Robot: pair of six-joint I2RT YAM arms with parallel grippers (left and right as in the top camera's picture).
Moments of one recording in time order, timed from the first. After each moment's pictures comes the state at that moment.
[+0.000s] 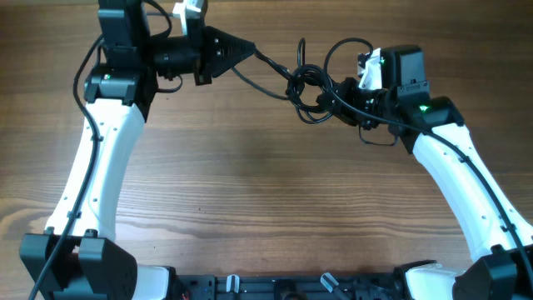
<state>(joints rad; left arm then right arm) -0.07 1.59 1.44 -0.26 1.32 -1.00 0.21 1.48 1.17 -0.59 -0.53 0.68</state>
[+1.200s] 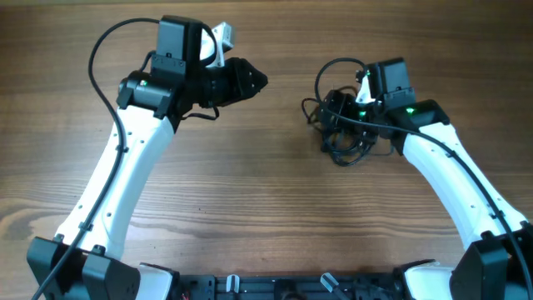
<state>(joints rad) -0.29 1.56 1.46 -0.74 0.57 -0.54 0.23 1.52 1.11 -0.64 -0.32 0.60</state>
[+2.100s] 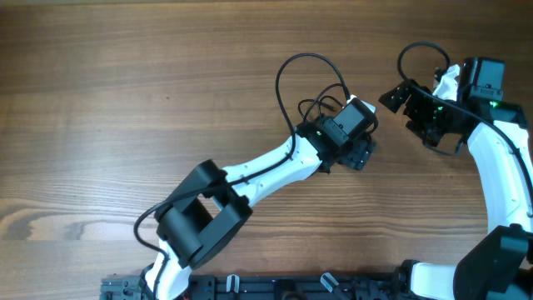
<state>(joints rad) -0.92 2.06 1.47 -0.36 0.00 -0.32 -0.21 1.52 1.14 -0.76 -0.49 0.42</state>
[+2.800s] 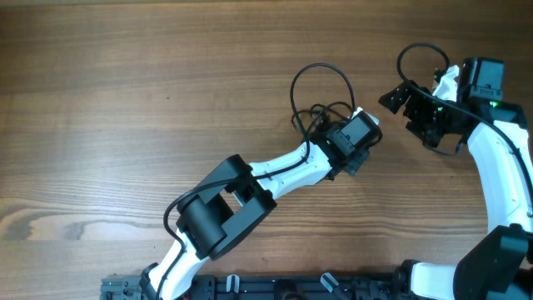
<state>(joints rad) -0.96 2.17 1.47 -0.29 -0.10 -0.25 -0.21 1.52 1.14 -0.77 -0.49 0.41</state>
